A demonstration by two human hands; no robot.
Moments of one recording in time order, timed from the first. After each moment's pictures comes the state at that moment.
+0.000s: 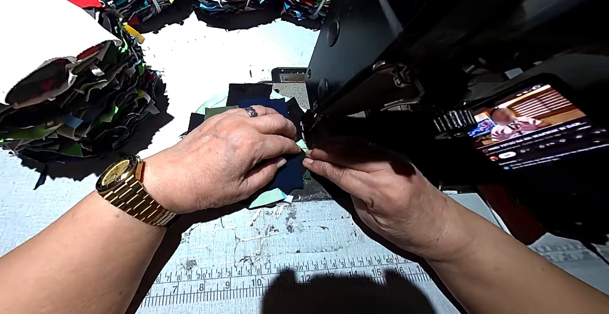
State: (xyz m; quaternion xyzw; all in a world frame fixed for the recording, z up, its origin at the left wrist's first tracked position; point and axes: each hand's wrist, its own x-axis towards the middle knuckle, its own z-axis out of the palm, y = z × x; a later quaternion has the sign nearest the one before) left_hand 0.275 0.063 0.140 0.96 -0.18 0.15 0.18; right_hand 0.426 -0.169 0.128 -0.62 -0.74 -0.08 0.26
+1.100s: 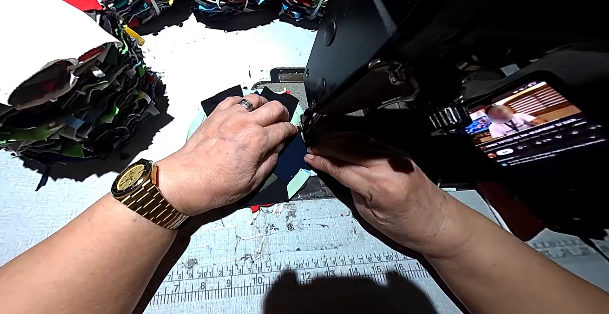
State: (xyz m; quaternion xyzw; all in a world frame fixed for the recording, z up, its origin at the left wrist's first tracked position) left_hand 0.281 0.054 0.135 0.97 -0.10 0.16 0.11; right_hand 0.428 -0.168 0.127 -0.62 -0.74 -0.10 0.25
